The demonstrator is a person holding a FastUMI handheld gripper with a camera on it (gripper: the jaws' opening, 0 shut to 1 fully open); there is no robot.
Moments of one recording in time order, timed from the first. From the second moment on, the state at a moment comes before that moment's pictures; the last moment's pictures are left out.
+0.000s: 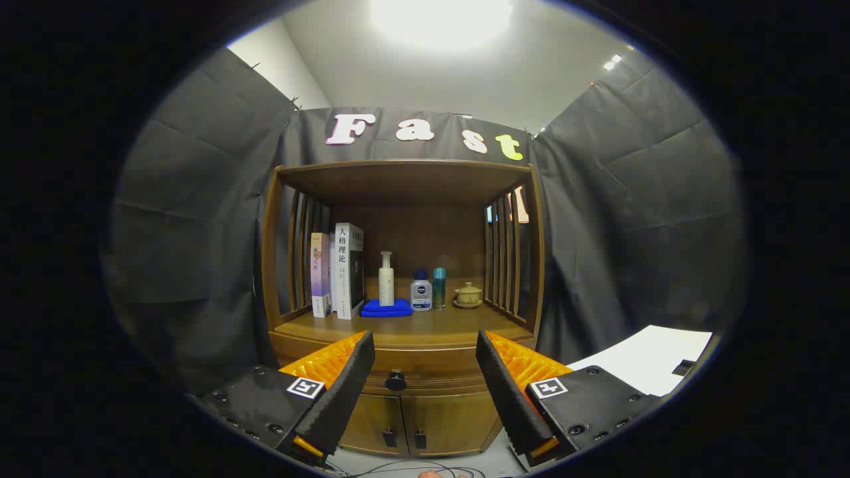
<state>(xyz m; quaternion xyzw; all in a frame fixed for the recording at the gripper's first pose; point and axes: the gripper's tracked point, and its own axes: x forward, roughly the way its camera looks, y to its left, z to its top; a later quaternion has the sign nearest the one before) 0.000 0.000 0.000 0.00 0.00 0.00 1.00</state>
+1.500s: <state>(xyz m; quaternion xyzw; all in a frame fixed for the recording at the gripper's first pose) 0.059 0.005 -0.100 -0.02 0.06 0.01 1.00</state>
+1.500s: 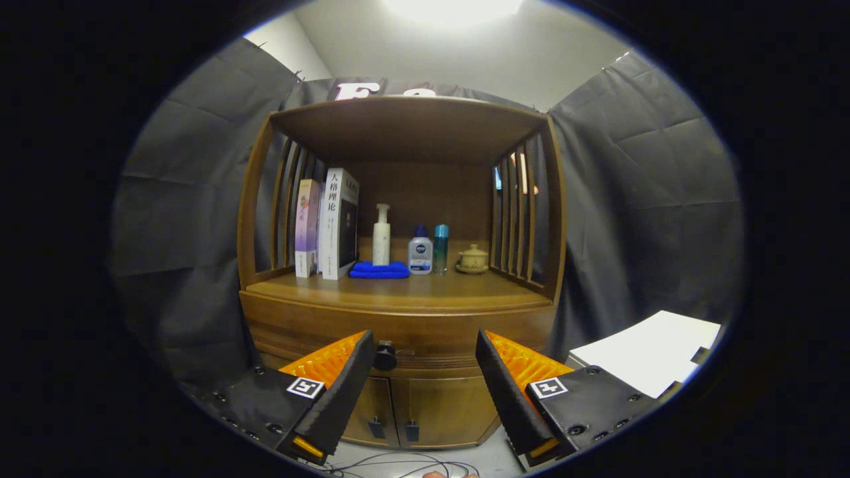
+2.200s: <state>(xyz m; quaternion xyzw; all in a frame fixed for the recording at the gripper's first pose) 0.161 0.042 -0.182 -0.02 0.13 0.04 0.99</state>
